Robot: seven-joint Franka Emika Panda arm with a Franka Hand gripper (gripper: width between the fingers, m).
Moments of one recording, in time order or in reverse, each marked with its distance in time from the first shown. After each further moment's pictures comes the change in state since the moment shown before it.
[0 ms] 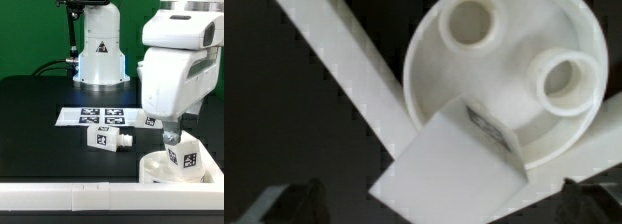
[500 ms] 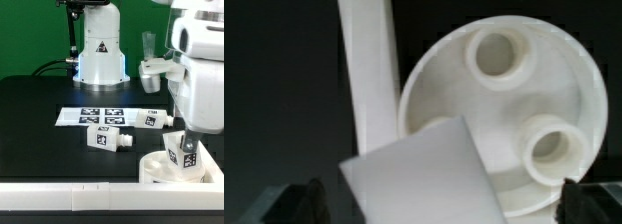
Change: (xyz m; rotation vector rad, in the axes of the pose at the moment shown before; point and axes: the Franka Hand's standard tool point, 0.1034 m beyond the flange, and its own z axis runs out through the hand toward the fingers) arm 0.005 -0.011 0.015 -0.028 -0.074 -0.556
